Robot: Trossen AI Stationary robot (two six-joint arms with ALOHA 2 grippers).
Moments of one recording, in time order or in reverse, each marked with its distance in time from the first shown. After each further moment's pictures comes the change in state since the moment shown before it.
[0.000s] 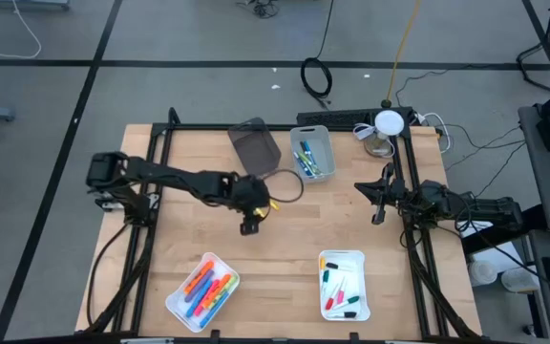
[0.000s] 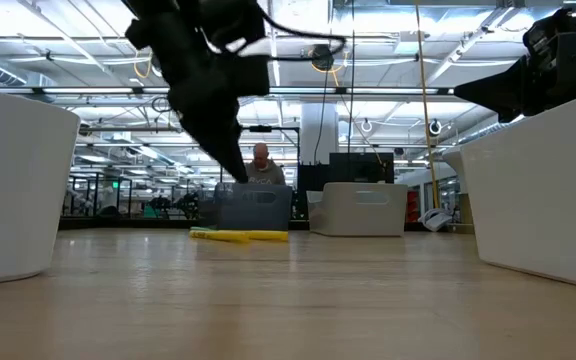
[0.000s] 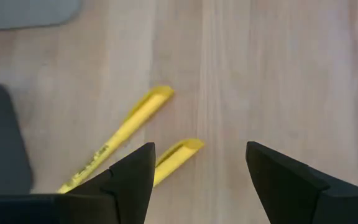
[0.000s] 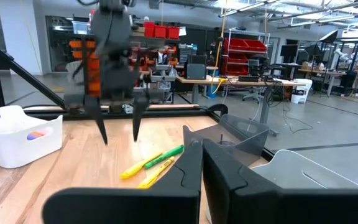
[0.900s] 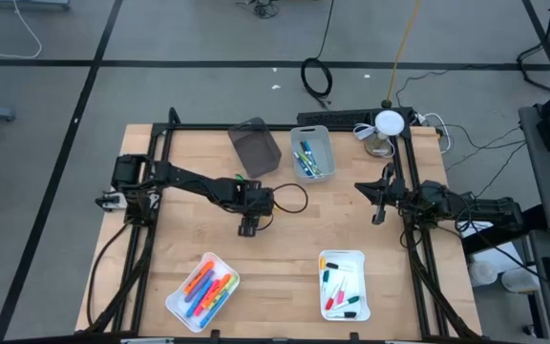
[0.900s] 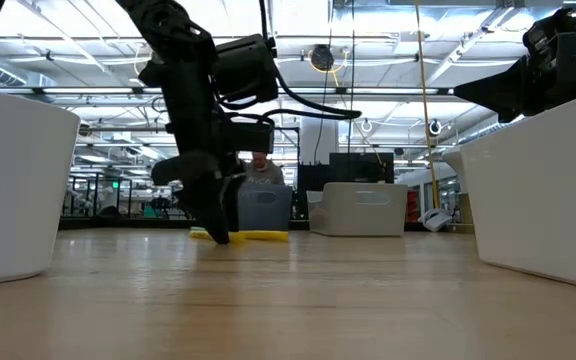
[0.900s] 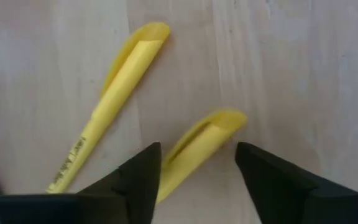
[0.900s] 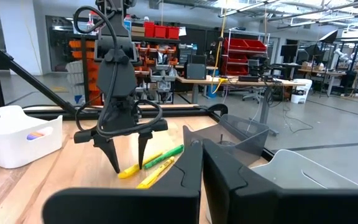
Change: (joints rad) left arm 0.006 0.212 0.002 -0.008 -0.021 0.186; right arm 0.000 0.000 0.000 0.000 0.000 0.000
